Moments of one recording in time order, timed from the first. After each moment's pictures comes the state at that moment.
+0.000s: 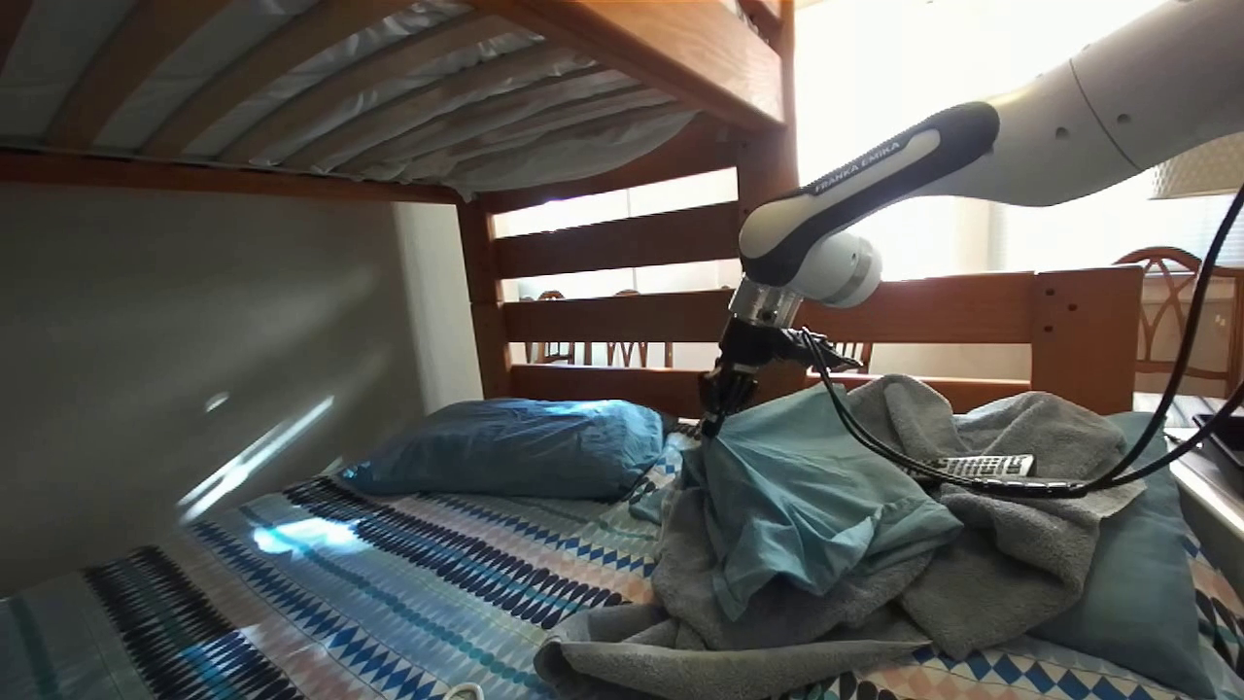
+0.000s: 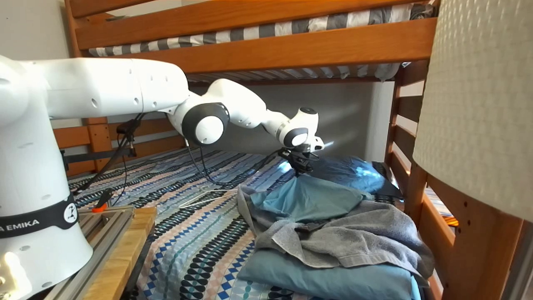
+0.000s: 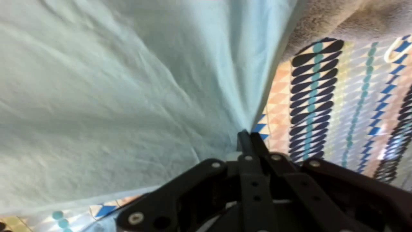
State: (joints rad) arm 0.42 1.49 0.26 -0.51 0.10 2.26 -0.30
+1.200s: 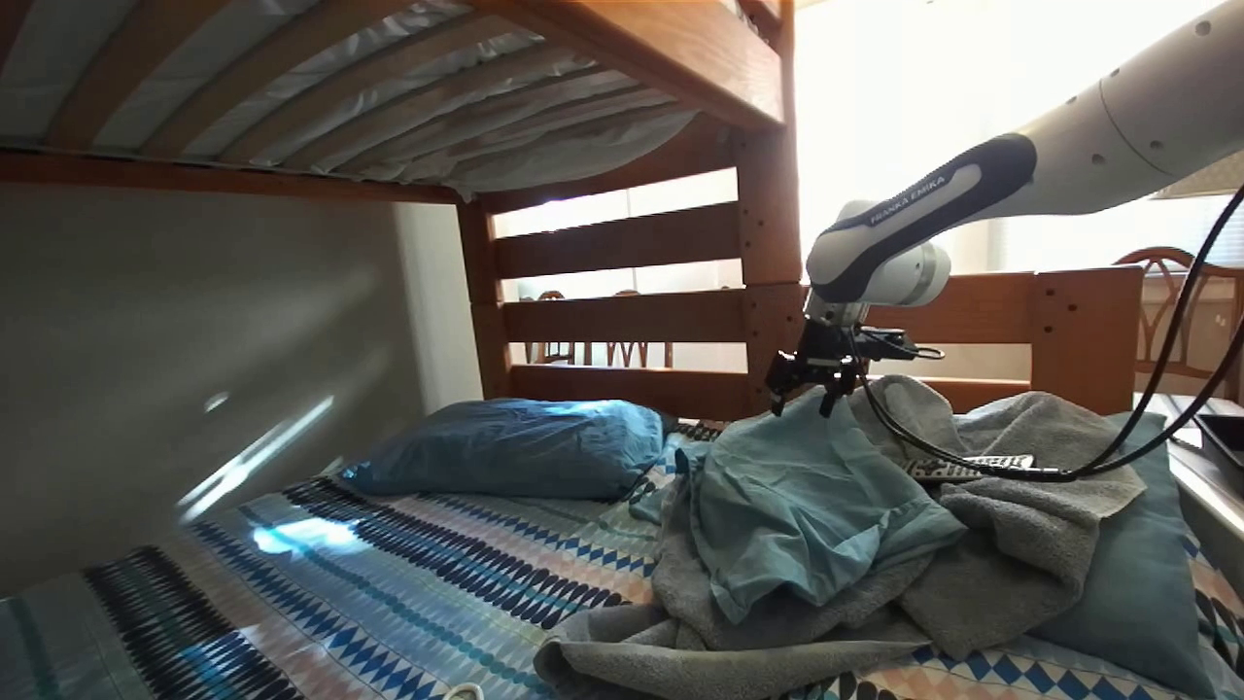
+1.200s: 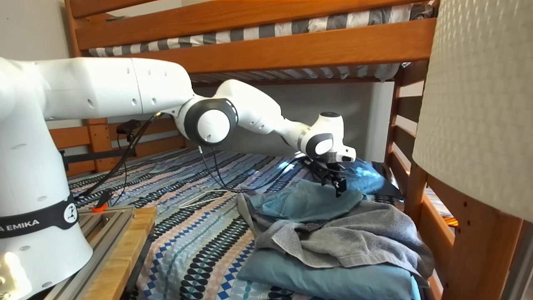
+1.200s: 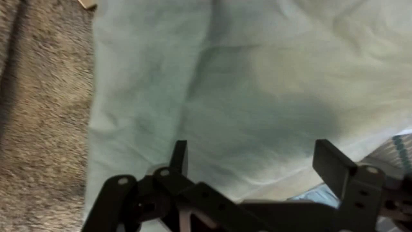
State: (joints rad) arm 0.31 1.49 0.05 -0.53 0.11 2.31 0.07
